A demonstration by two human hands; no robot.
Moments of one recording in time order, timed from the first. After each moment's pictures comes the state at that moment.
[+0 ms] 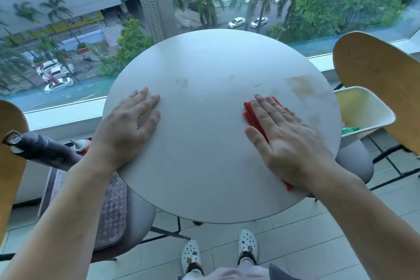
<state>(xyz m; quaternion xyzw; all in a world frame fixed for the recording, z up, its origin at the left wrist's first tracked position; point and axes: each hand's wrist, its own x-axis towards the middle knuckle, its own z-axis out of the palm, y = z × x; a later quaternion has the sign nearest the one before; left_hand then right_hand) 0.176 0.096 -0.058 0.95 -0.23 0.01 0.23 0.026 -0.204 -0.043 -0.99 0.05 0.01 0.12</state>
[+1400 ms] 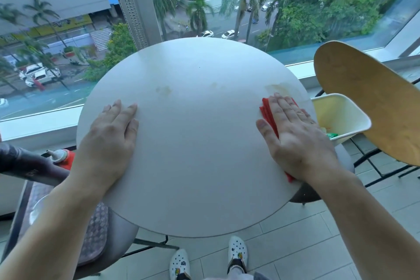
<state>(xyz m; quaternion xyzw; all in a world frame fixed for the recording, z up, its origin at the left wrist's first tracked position) 0.155 0.072 -0.056 0.97 -0.13 0.02 0.20 0.026 -0.259 -0.049 -0.98 0.15 0.00 0.11</state>
